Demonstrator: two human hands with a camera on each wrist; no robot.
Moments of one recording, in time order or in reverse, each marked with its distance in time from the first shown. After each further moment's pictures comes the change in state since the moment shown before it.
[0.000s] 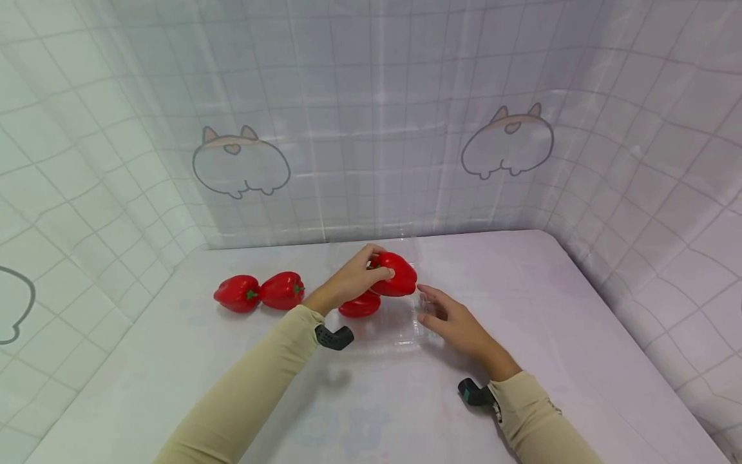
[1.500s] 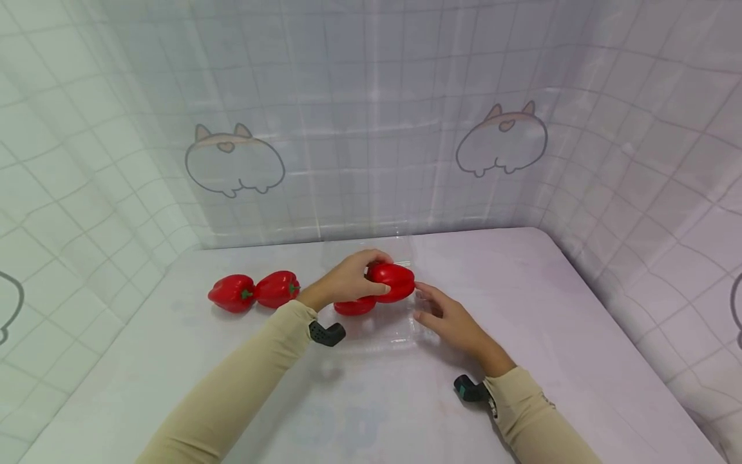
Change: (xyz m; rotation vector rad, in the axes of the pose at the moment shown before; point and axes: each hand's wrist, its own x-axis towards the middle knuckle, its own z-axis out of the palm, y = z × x) left_hand 0.008 -0.004 -0.006 0.273 -0.103 0.137; right_hand 0.002 0.002 0.001 -0.003 0.012 -0.021
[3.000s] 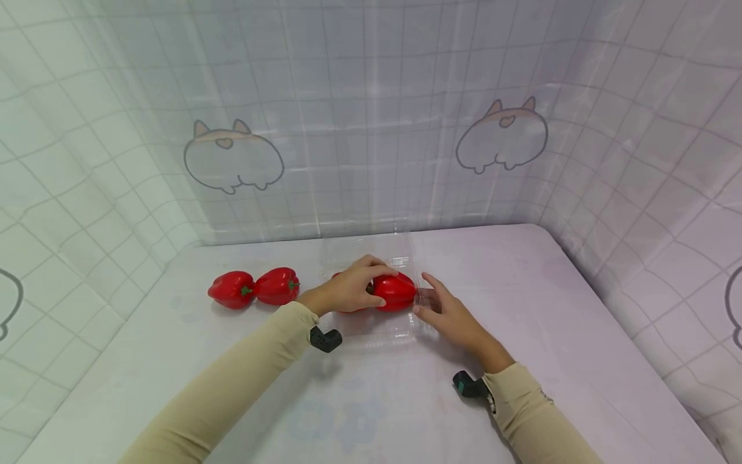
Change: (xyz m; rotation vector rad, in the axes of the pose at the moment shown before) left_hand -0.005 -0.011 0.013 0.268 -0.110 0.079; right_hand 0.001 -0.003 -0.002 0.077 -0.009 0.050
